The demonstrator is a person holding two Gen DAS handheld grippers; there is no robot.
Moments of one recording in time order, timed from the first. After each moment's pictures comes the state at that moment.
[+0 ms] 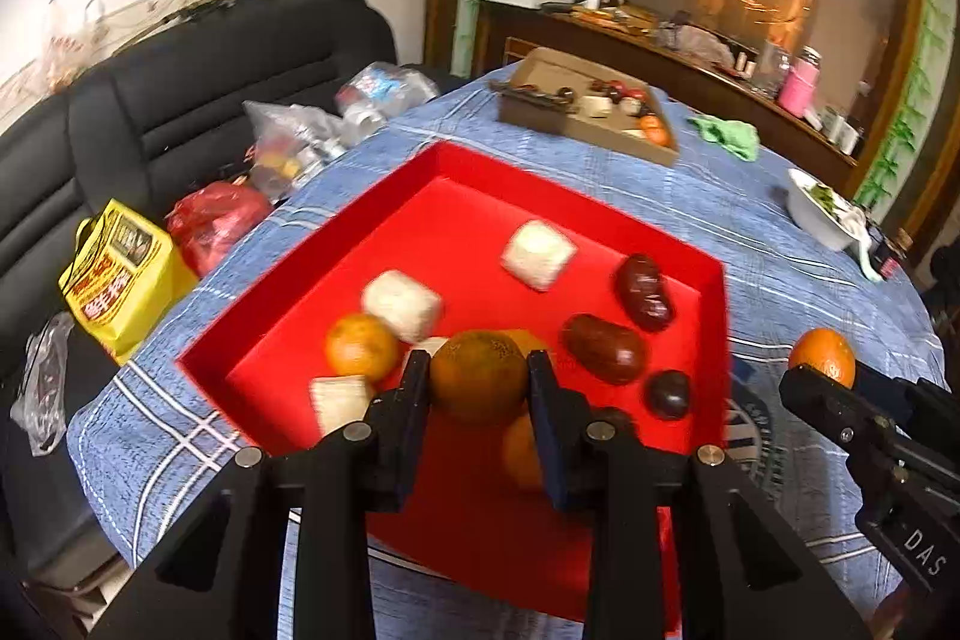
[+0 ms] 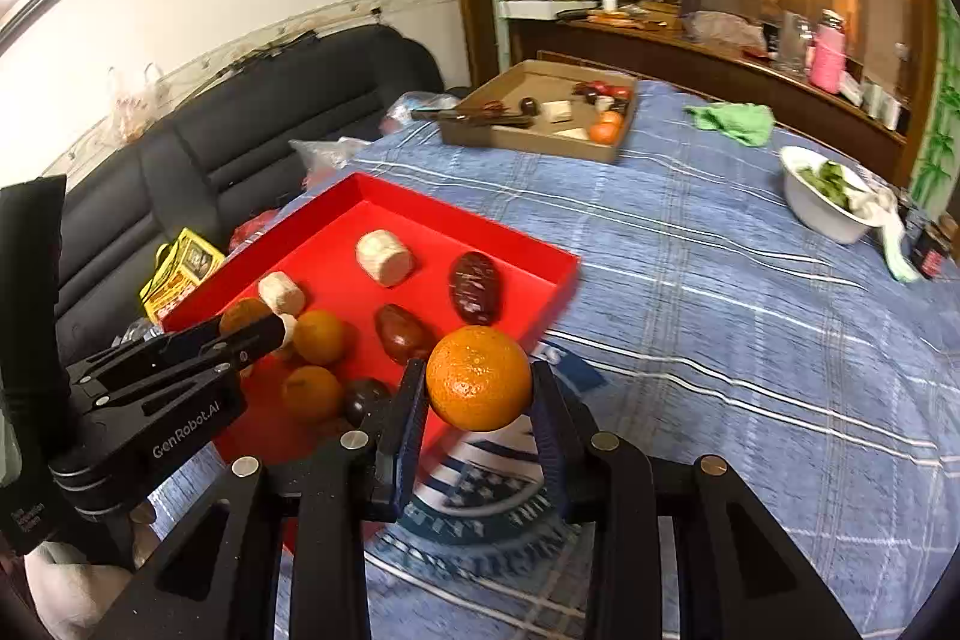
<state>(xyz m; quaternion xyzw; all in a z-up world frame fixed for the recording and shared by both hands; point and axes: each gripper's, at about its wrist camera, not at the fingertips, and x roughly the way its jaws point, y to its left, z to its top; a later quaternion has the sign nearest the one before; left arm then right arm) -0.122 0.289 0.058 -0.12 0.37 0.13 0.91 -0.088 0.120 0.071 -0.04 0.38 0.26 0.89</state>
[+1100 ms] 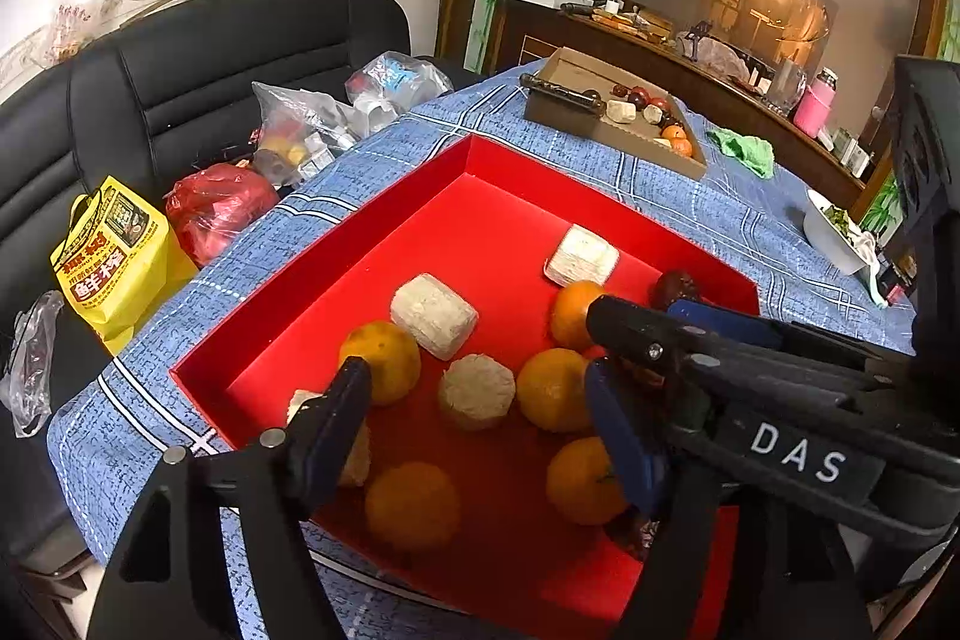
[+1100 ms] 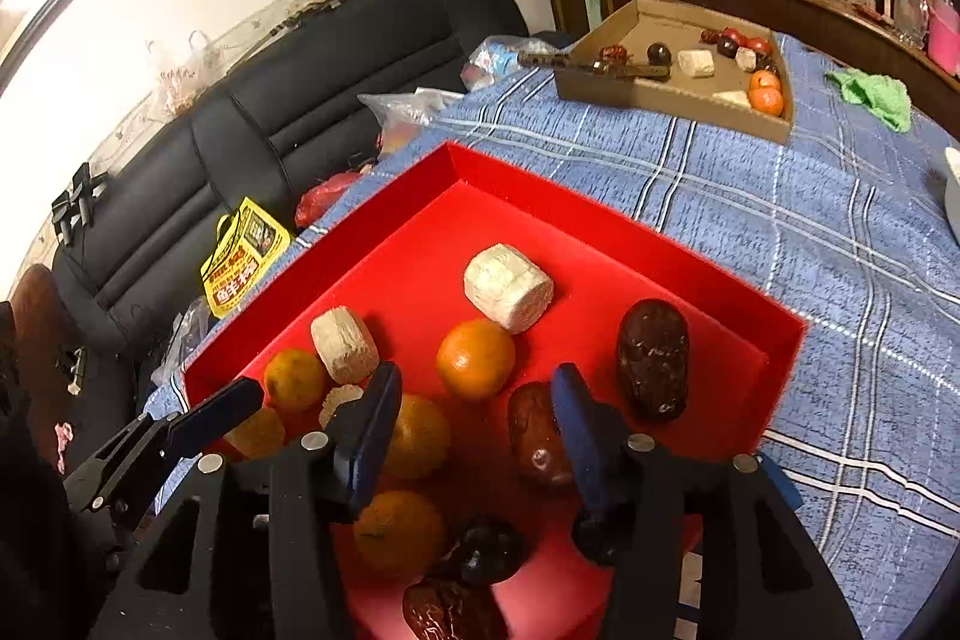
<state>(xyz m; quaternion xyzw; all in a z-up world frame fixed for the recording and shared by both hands) -0.112 0.312 0.048 -0.14 0.37 0.13 0.91 -0.020 0.209 0.041 -0.02 0.44 0.35 0.83</state>
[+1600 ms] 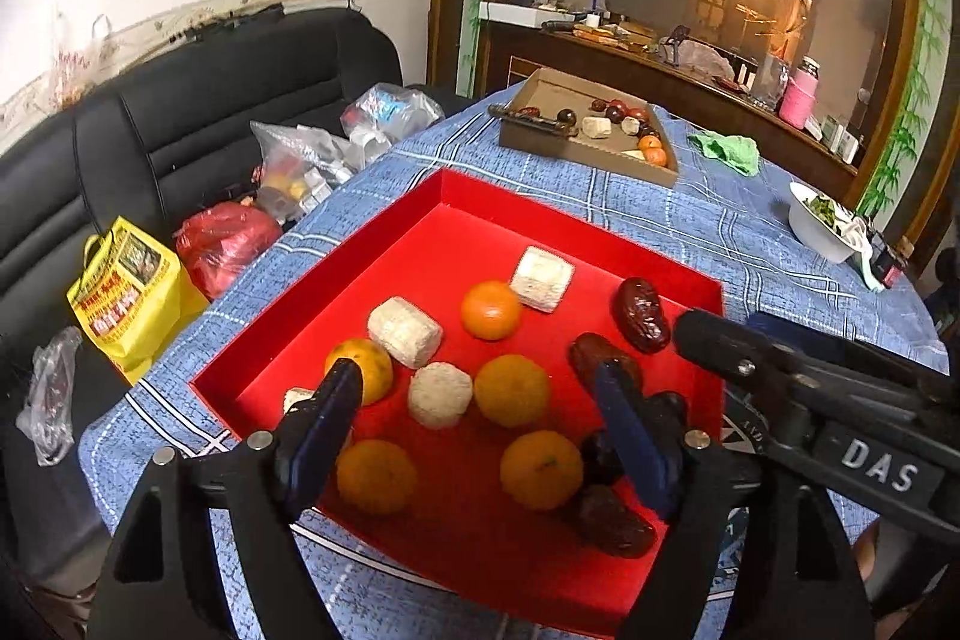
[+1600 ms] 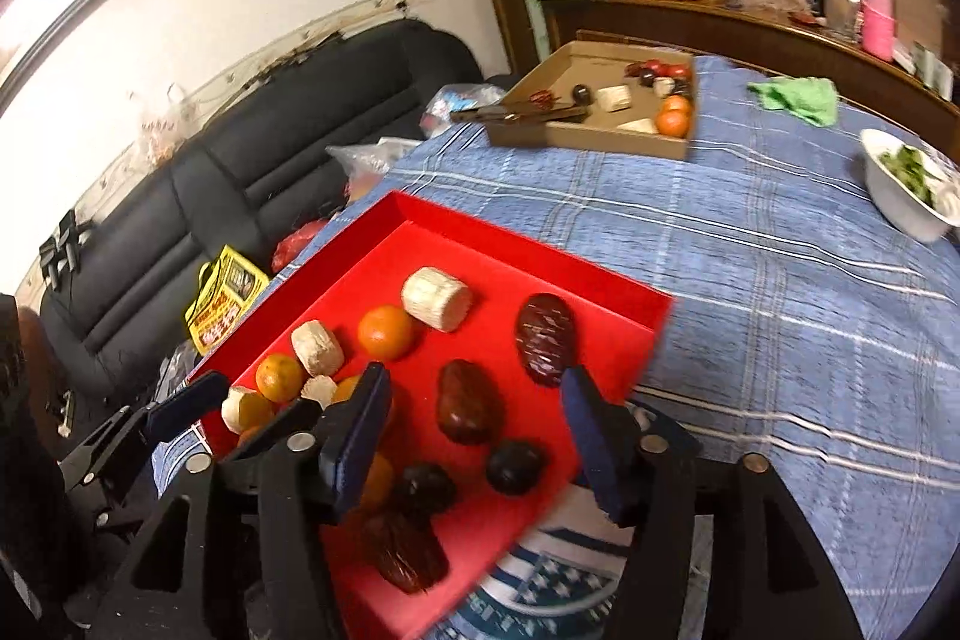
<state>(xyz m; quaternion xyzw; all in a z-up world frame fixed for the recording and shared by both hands) -0.124 0.279 0.071 -0.10 0.35 0.13 0.92 -0.045 0.145 0.065 0.02 0.40 0.30 0.87</state>
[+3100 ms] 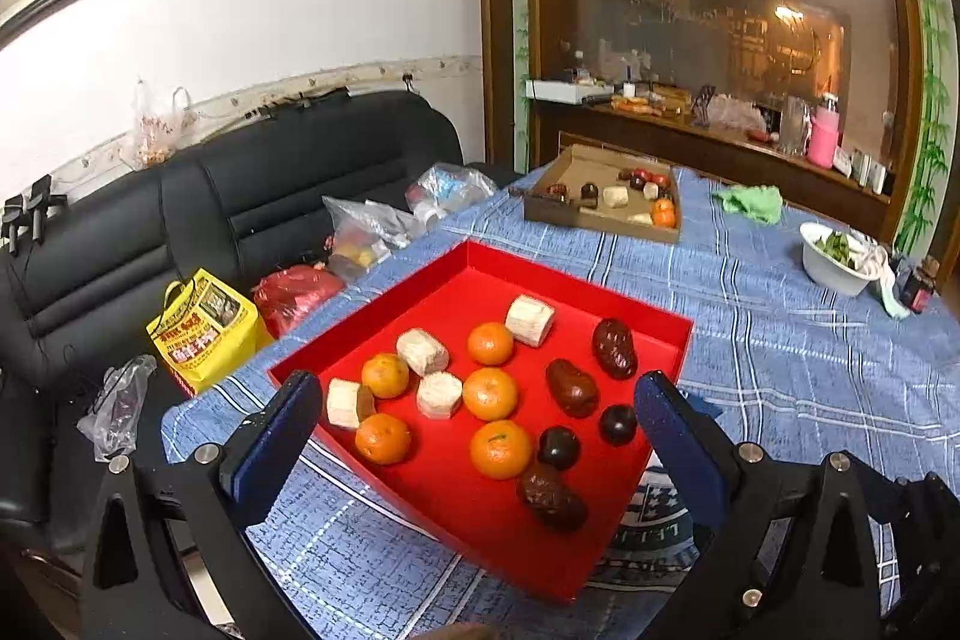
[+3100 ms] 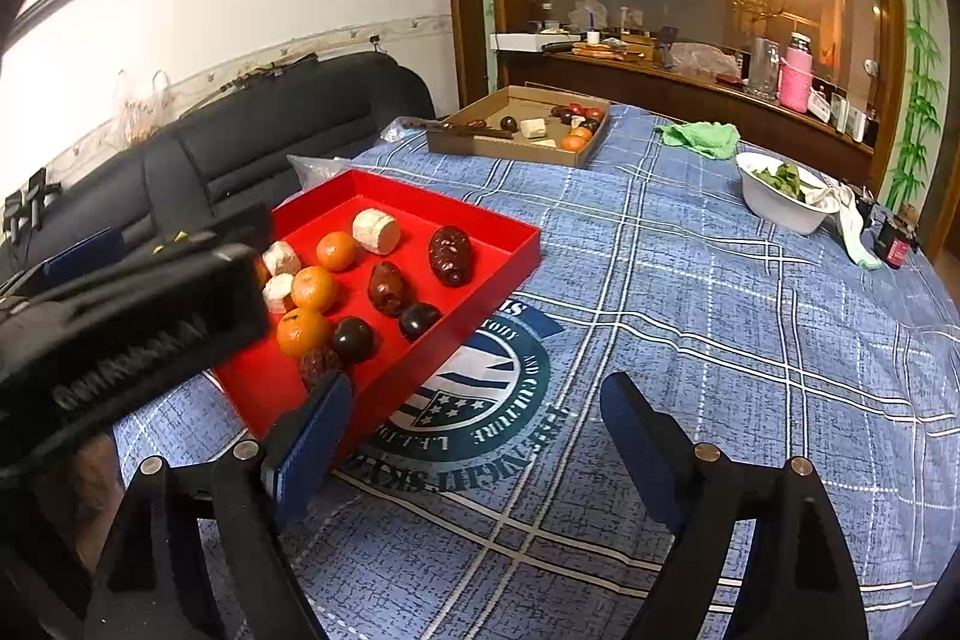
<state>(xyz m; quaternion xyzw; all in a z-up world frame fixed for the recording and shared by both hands) -0.169 0.212 0.103 -0.05 0.27 0.23 0.93 -0.143 0.081 0.059 -0.05 0.33 0.24 0.91</state>
